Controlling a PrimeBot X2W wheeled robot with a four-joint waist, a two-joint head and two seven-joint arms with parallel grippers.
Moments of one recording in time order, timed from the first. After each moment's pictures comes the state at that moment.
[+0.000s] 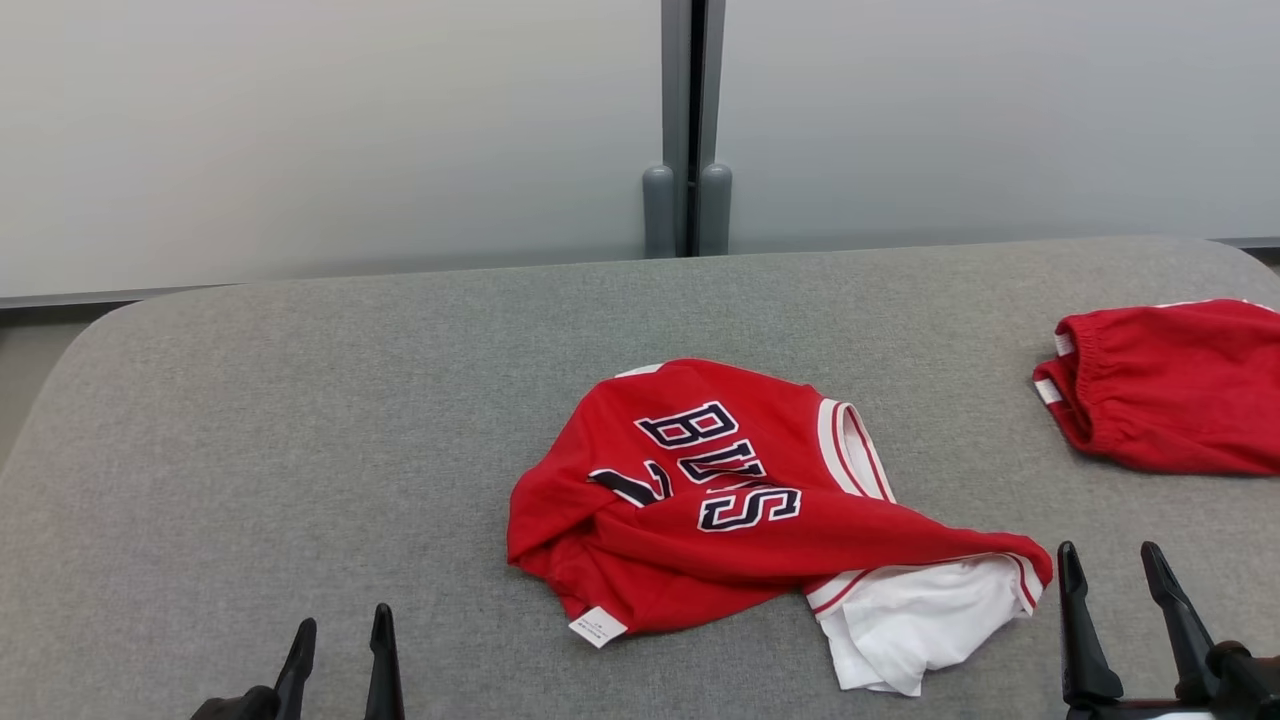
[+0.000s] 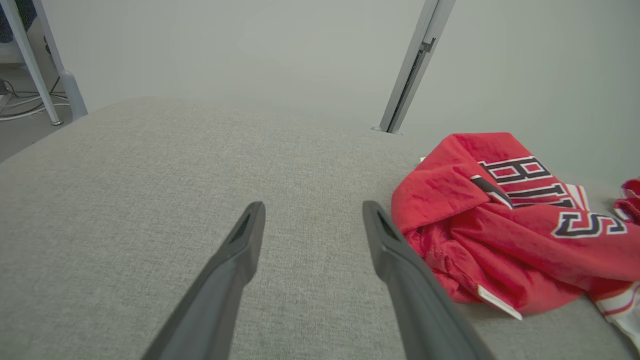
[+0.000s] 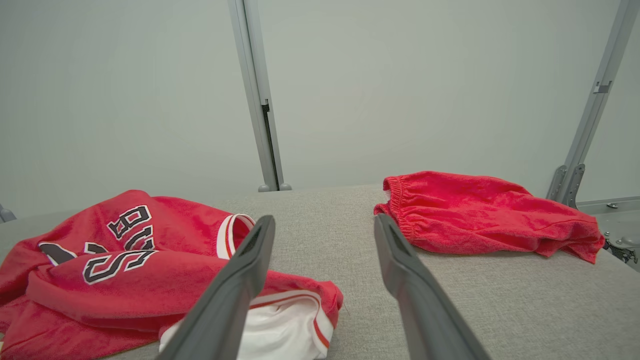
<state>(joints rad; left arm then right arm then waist) 0.12 0.28 -0.38 0.10 -0.62 0.30 -0.26 0.14 -0.05 -0.04 0.07 0.18 0.13 -0.26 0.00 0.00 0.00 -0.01</state>
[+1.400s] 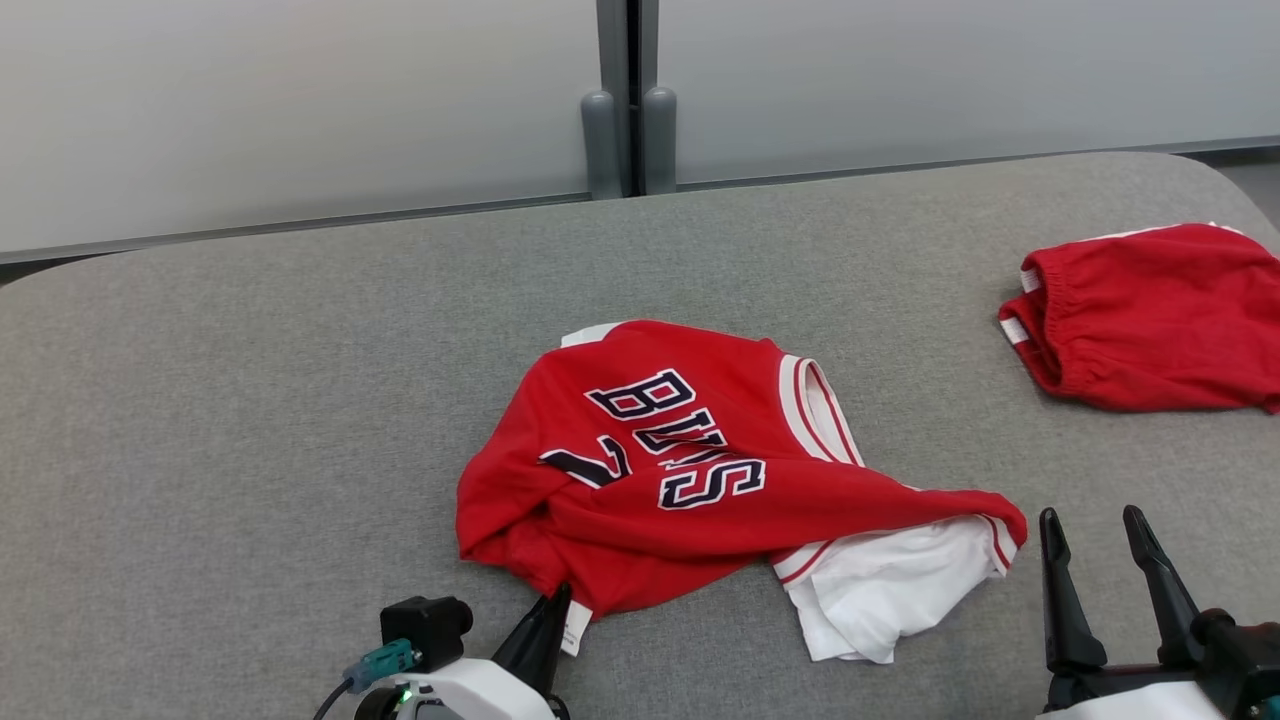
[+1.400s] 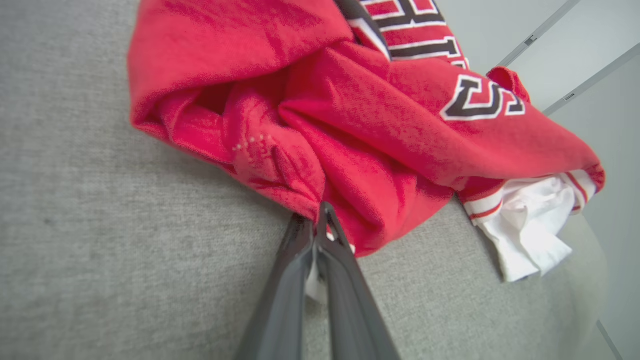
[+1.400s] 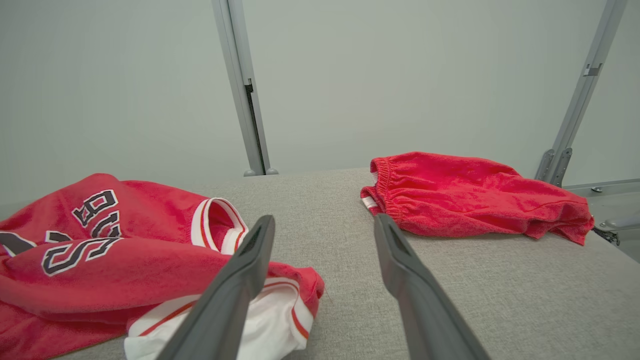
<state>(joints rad) -0.17 0.05 -0.51 0.60 -0.70 -0.10 -0.16 0.09 -0.05 -0.01 0.07 0.17 0.13 -0.26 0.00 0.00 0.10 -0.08</state>
